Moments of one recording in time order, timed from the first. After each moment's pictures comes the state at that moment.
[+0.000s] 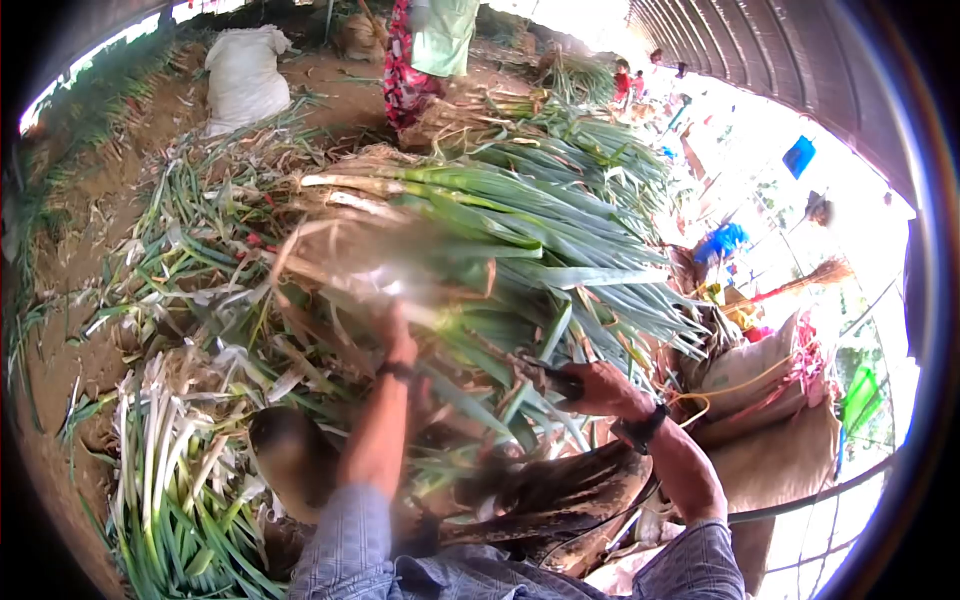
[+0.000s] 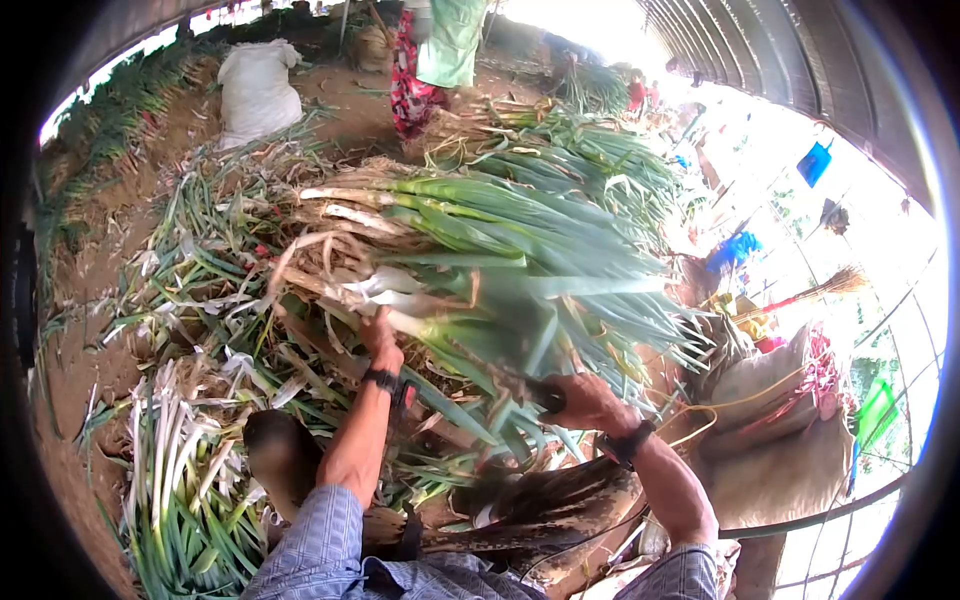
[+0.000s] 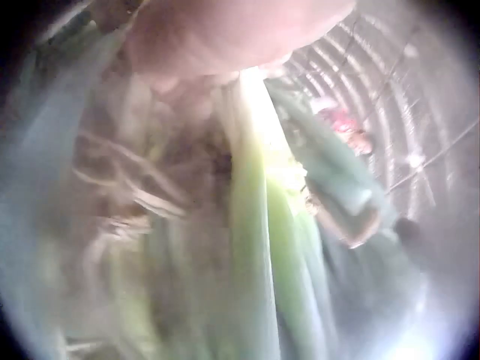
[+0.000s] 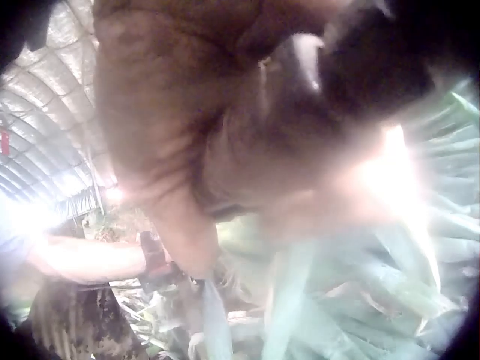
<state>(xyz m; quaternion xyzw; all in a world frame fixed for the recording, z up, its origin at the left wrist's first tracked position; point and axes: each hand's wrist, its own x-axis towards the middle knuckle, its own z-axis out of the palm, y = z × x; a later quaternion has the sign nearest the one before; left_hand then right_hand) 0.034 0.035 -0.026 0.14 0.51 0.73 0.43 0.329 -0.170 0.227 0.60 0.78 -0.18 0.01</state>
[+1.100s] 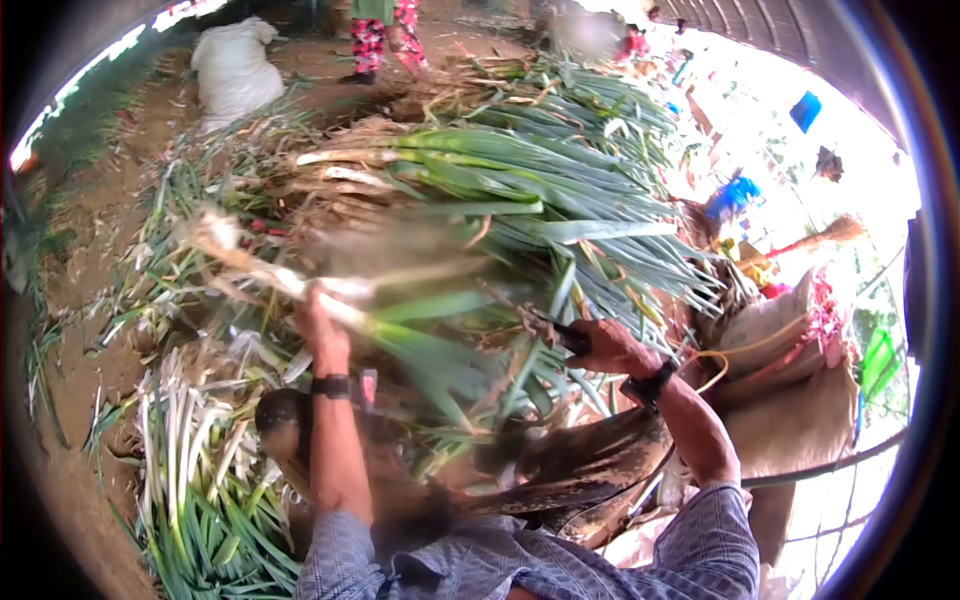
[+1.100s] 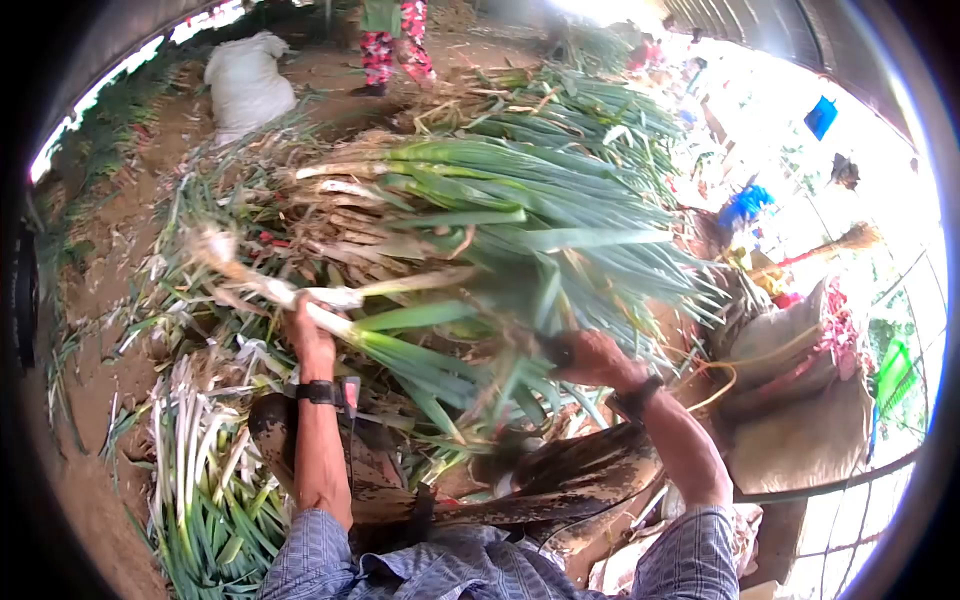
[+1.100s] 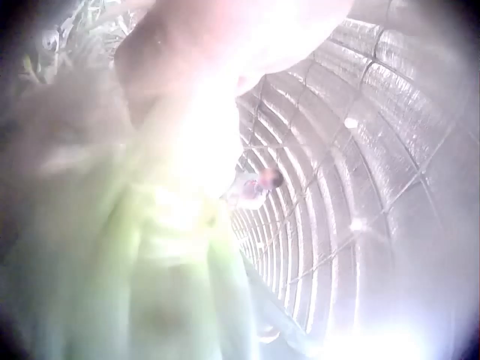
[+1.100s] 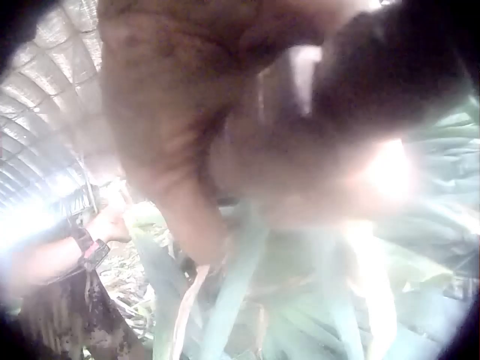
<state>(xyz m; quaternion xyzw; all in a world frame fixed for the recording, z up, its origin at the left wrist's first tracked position) -0.095 -0.048 0.048 0.10 0.38 0.77 0.51 0.340 -0.169 0.208 0.60 0.78 -0.19 -0.02</state>
